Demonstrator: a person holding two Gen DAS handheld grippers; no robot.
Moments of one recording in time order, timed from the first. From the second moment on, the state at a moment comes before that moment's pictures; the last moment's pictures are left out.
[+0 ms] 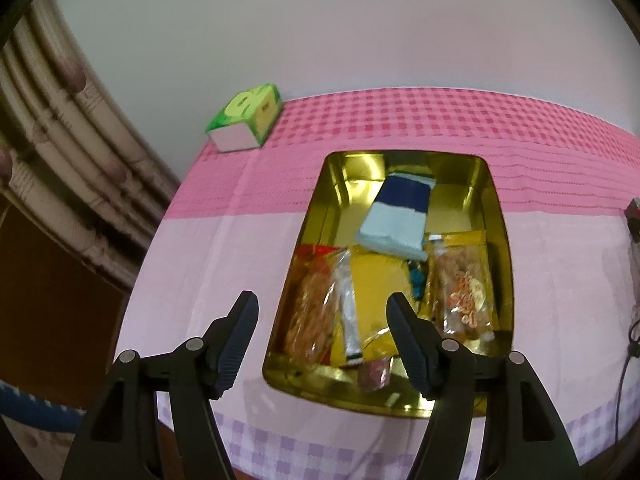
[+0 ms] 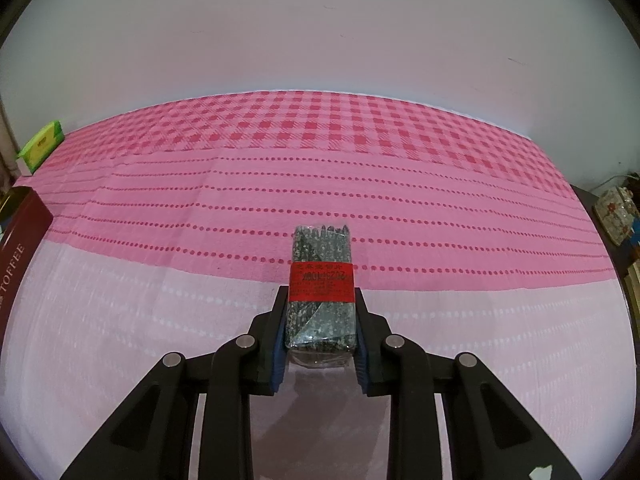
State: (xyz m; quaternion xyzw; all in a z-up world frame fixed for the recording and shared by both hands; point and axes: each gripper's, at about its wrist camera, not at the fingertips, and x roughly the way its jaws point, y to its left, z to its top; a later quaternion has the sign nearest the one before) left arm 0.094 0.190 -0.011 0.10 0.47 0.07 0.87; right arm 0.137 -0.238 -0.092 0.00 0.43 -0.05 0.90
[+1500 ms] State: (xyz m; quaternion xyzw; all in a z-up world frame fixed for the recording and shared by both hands) left arm 0.064 0.269 -0.019 0.03 0.45 0.13 0.88; right arm 0.097 0.044 -0.015 -0.01 0.43 0.16 0.89
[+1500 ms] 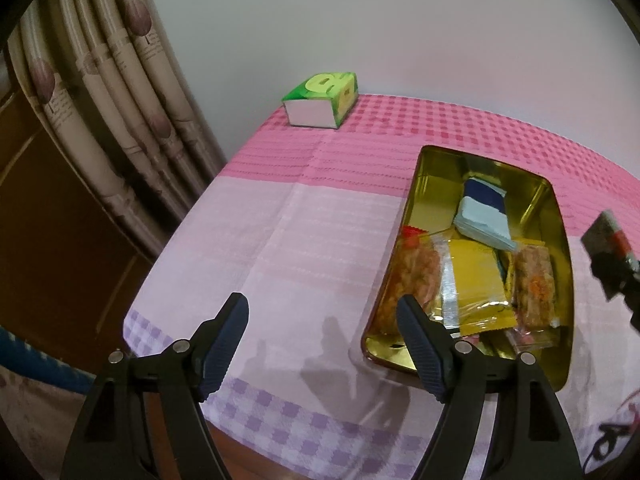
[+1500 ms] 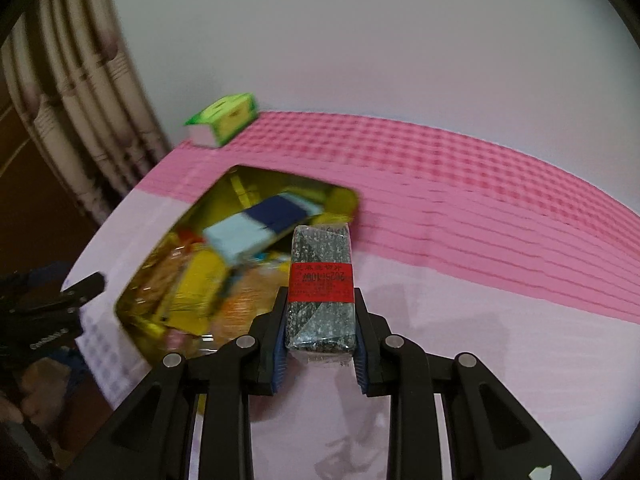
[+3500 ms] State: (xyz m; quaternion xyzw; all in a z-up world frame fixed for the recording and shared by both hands) left arm 0.059 0.251 -0.020 0.05 0.44 0.11 0.89; right arm 0.055 0.084 -0.032 -0.03 0.45 0.13 0.88
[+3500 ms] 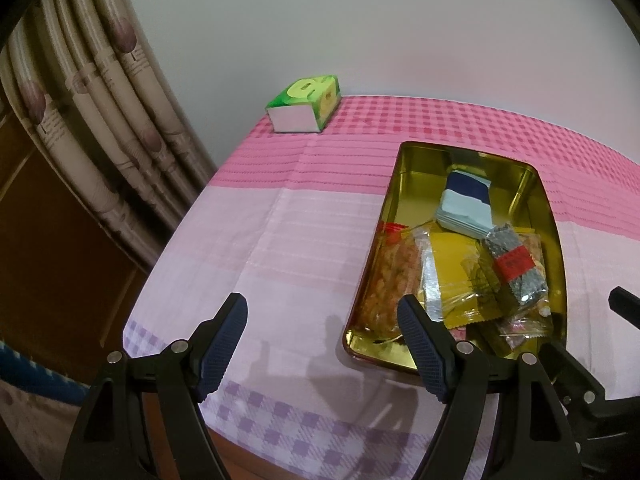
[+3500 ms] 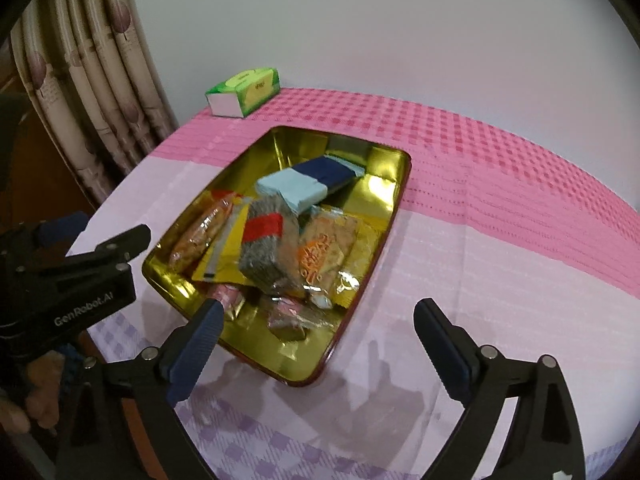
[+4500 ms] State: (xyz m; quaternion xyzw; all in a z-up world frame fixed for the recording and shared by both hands) left arm 0.059 0.250 -0.022 0.06 0.44 0.11 0.89; right arm 0.052 0.092 -0.043 -0.04 0.47 0.14 0.87
